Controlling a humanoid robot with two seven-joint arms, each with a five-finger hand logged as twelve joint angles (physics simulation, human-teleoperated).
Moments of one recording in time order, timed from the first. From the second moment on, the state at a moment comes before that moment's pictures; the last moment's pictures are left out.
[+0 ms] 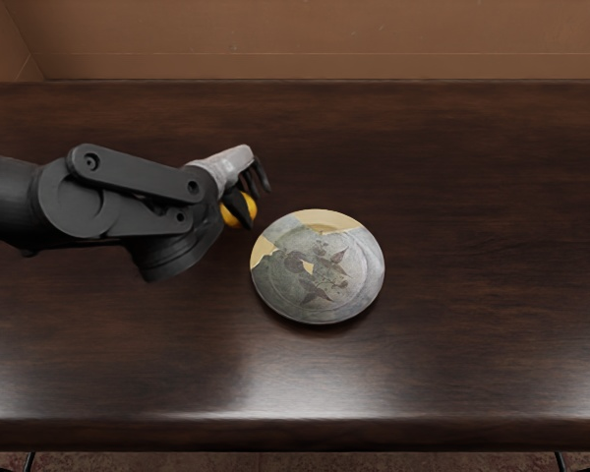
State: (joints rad) left arm -1.72 0.17 0.62 -1.45 0.24 0.61 0.40; right arm -0.03 0.00 -0.04 0.22 -0.04 -0.08 0.07
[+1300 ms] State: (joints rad) left arm -1.80 0.00 0.60 -1.49 0.15 0.61 0.39; right arm -0.03 0.00 -0.04 0.22 -0.04 -0.08 0.07
